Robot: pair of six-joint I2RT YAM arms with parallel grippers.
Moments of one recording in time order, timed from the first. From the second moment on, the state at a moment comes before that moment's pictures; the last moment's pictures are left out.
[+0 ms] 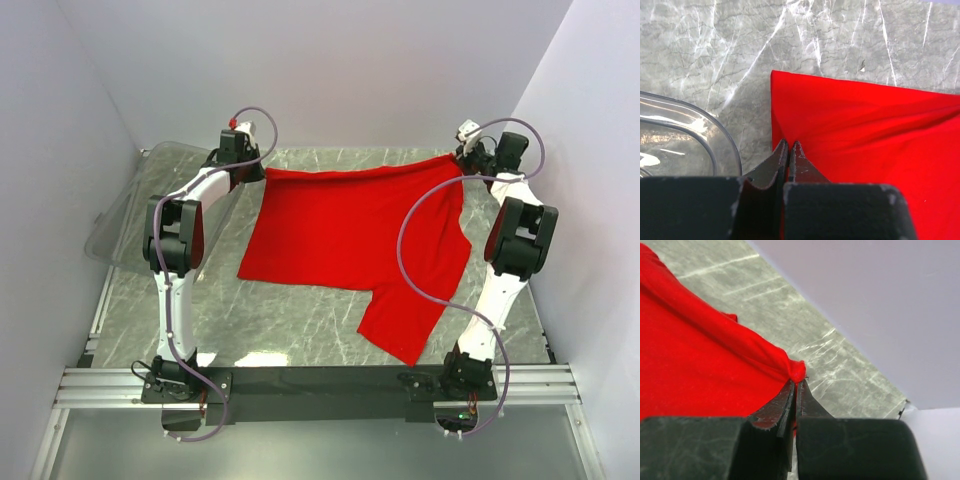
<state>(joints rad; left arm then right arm) -0.18 2.24 1.76 -0.14 0.14 -0.31 -0.31 2.22 1.72 0.01 -0.77 -0.76</state>
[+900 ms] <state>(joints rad) -0.17 2.24 1.71 -0.09 0.19 -0.31 -0.31 2.18 1.64 -0.16 -0.89 -1.03</state>
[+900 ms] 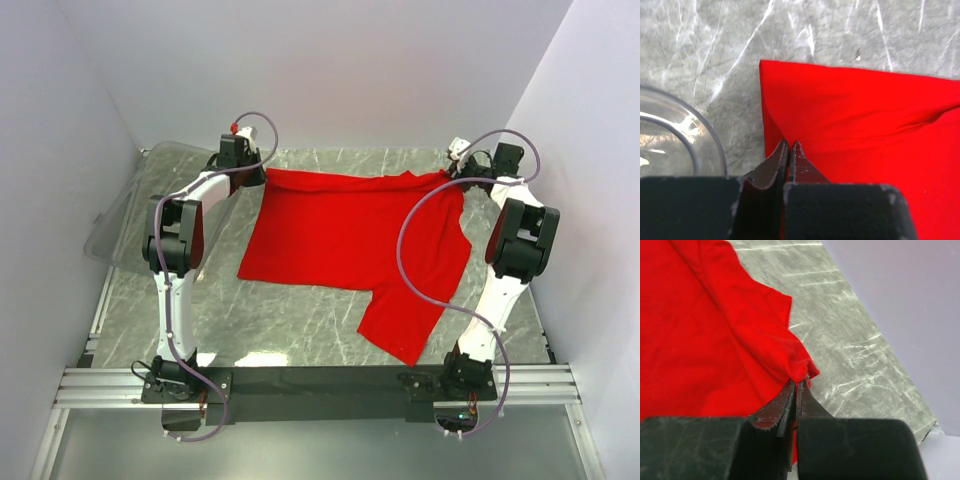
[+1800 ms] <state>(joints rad) -0.17 2.22 1.65 -0.10 0.16 -0.31 -0.35 2.14 1.60 -0.44 -0.90 -1.37</state>
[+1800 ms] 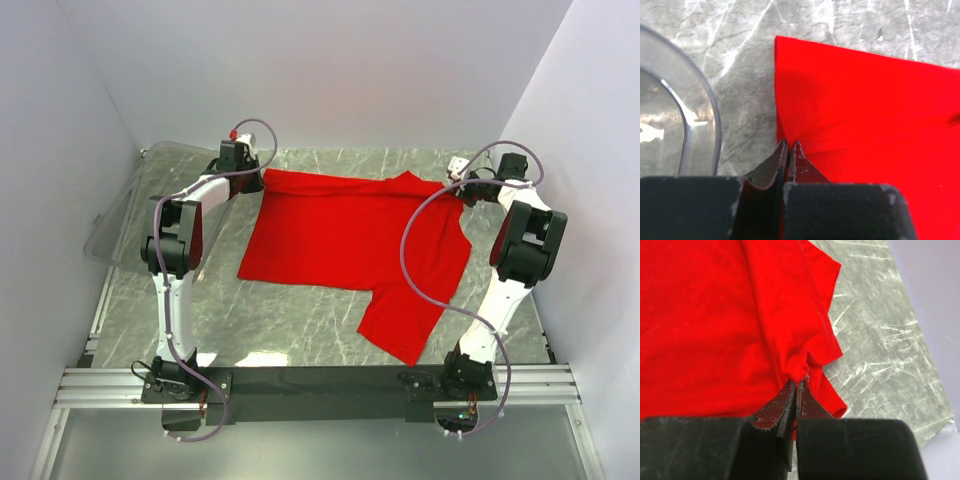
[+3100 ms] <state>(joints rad) -0.17 2.24 1.74 -0.21 0.17 -0.28 -0.35 2.14 1.60 -0.56 -0.78 -1.50</state>
